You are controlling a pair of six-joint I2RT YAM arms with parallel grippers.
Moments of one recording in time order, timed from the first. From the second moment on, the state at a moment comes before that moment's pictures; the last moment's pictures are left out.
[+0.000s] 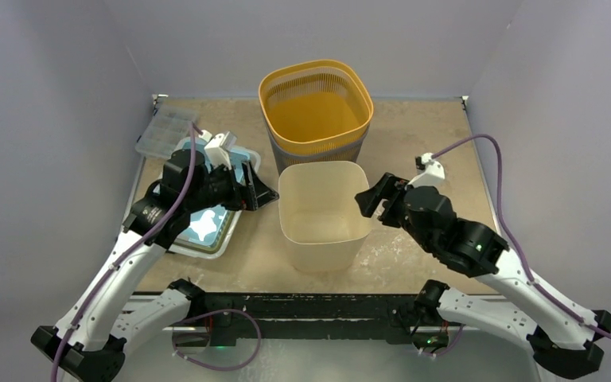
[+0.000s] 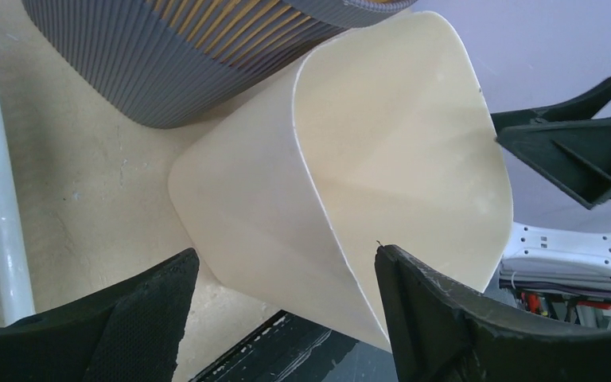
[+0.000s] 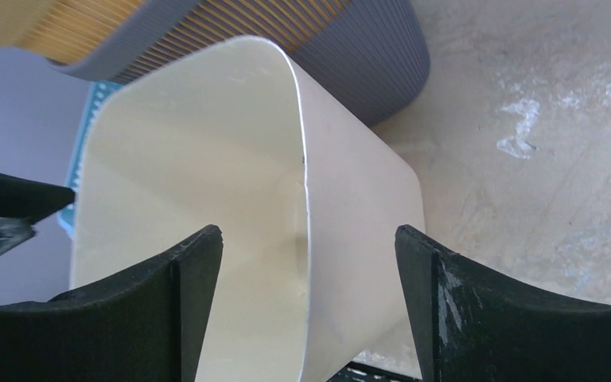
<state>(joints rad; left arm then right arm) -0.46 0.89 1.04 -0.63 0.36 -0.57 0.90 0.73 1.00 -0.74 0.47 0.88</state>
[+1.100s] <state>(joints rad) -0.66 0.96 1.05 -0.61 0.15 -0.62 0.90 0.89 1.12 -0.76 0.34 0.82</state>
